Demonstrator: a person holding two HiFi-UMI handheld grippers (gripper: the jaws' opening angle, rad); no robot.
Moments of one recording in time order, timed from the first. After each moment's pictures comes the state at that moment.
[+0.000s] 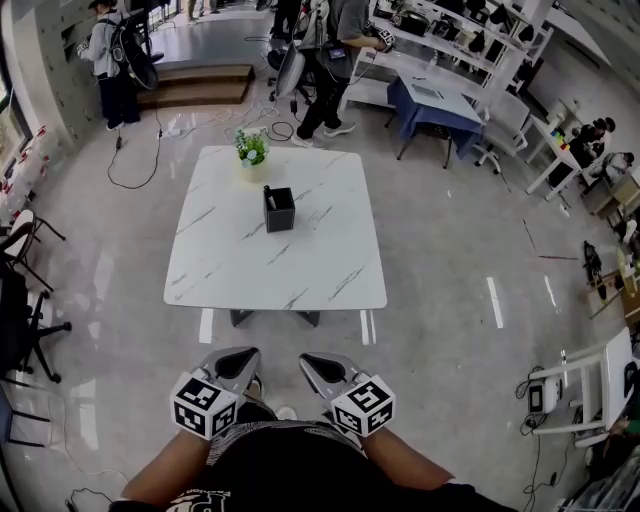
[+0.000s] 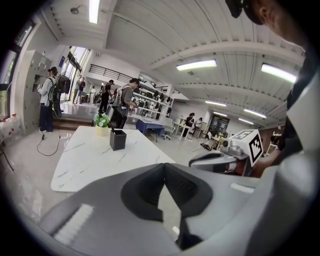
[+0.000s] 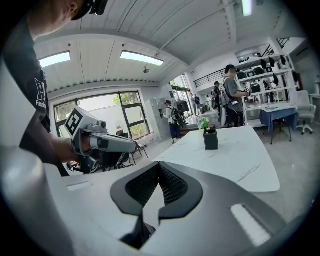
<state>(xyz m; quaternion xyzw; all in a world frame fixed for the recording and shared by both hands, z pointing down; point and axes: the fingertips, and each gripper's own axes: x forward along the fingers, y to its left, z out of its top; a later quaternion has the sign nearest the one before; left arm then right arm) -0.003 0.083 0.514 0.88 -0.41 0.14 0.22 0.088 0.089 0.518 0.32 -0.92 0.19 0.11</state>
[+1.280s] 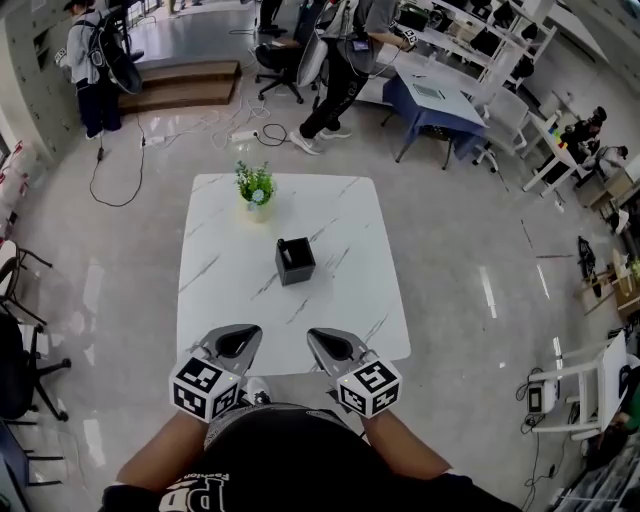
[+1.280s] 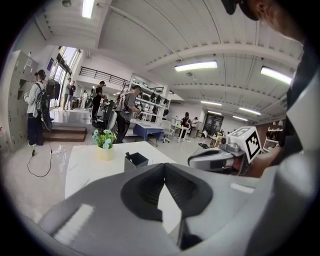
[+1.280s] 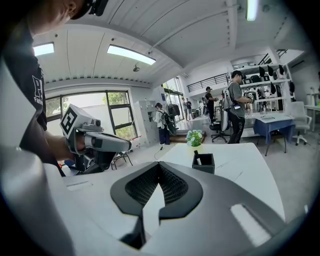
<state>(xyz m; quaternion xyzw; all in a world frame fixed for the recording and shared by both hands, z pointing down) -0.081 -0.154 0.489 0.90 -0.37 0.14 0.18 0.019 -0.150 0.495 0.38 -0.90 0.17 0.11</state>
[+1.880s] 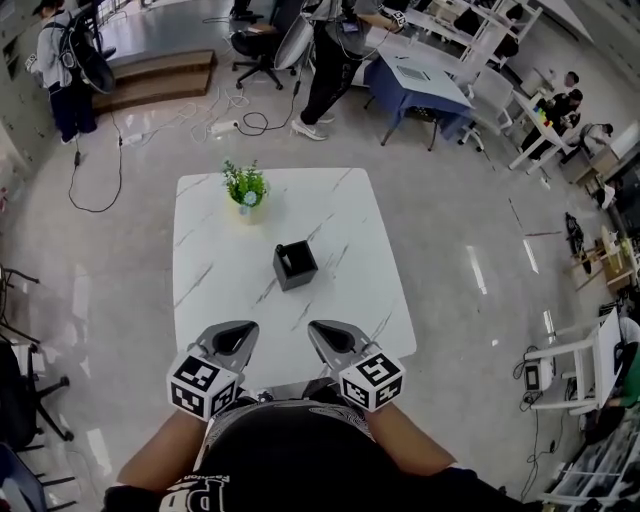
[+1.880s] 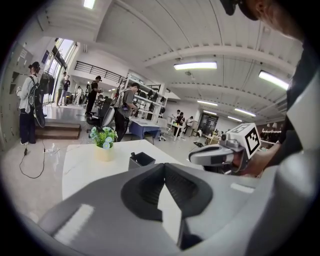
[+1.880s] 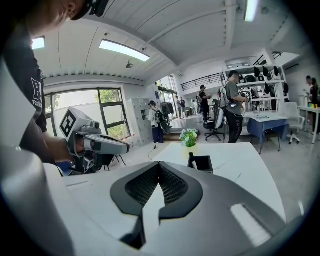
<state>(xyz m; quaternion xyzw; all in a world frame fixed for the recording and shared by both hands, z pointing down) -0.102 -0.206 0.506 0.91 -0.34 0.14 0.19 0.003 -0.199 0.504 0.41 -0.89 0.17 0.12</state>
